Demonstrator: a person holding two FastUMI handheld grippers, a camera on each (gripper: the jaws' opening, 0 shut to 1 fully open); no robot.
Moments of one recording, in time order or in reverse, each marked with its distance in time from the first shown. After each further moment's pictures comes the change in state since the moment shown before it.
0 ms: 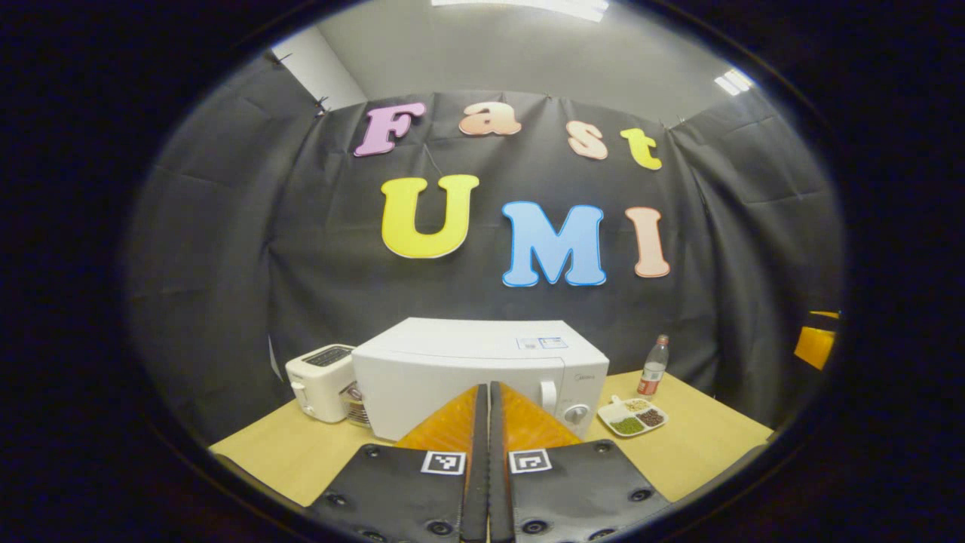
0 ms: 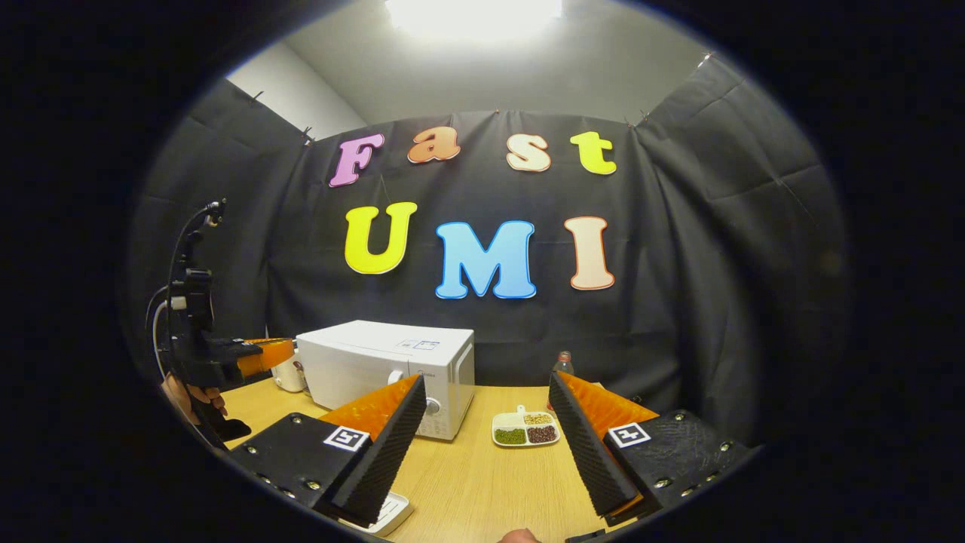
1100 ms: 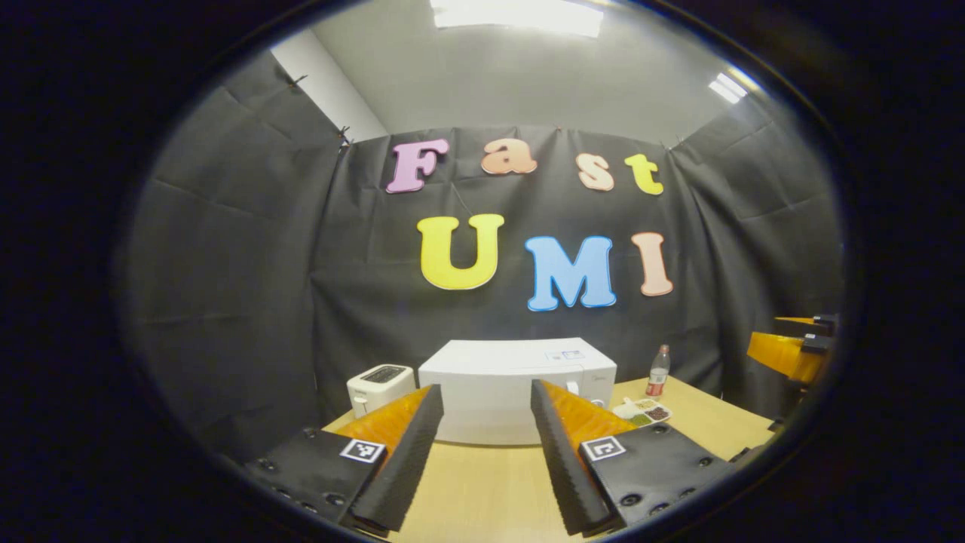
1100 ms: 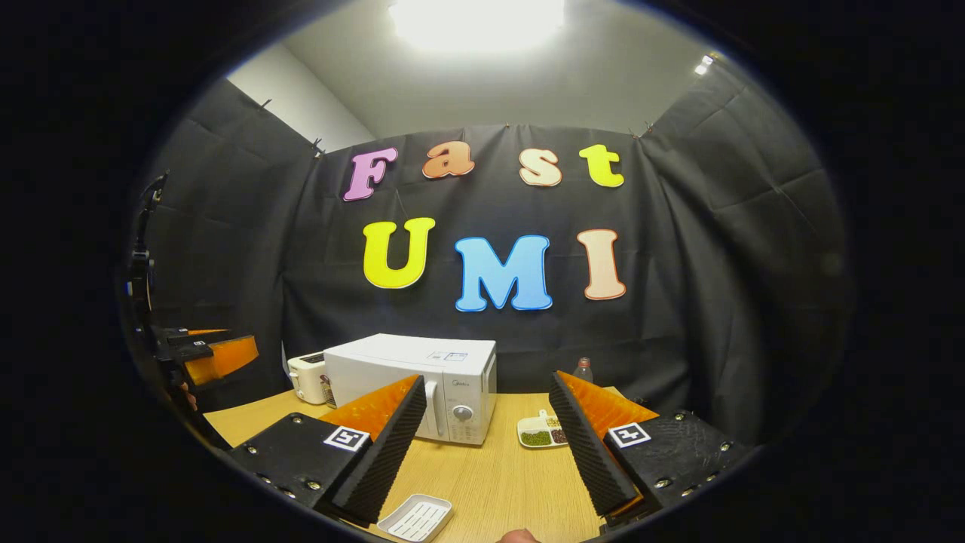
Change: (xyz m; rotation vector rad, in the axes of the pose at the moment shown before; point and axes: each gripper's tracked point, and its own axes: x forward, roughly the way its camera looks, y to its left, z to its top) left arm -0.110 0.069 0.033 0.023 -0.083 0.057; right arm -0.026 0.060 0.020 0.002 -0.044 0.004
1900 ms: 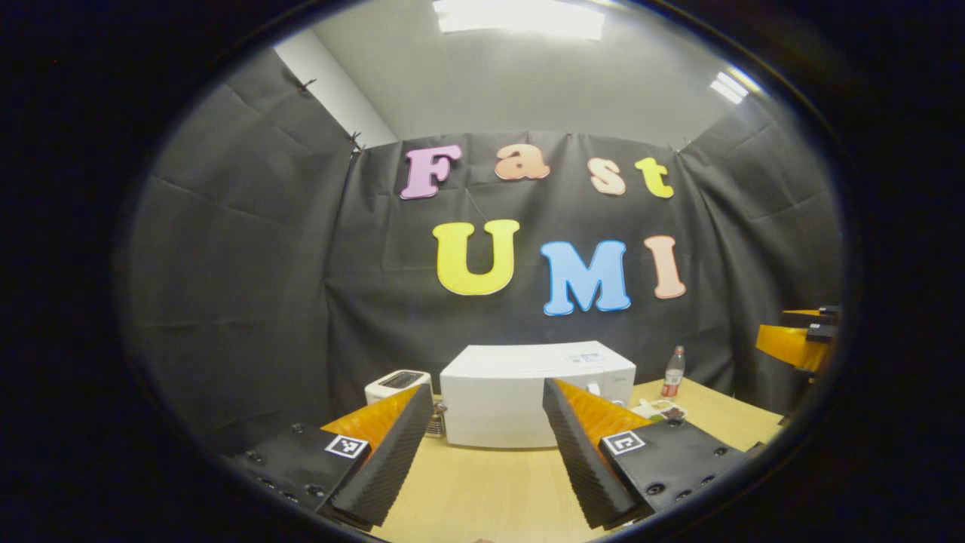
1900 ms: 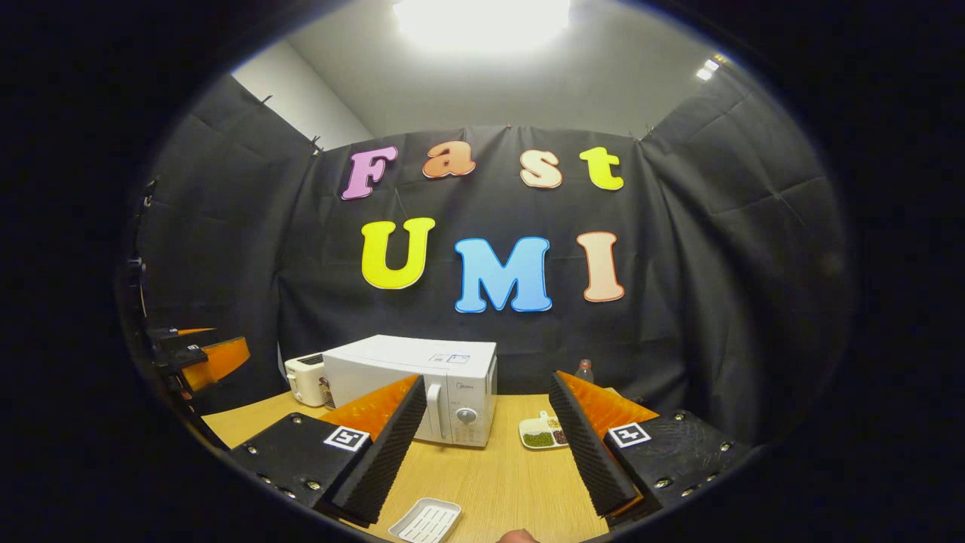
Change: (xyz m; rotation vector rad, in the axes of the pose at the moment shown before) left arm -0.002 0.030 0.002 0.018 -0.030 0.036; right arm 0.004 0.016 0.005 -0.002 0.002 -0.026
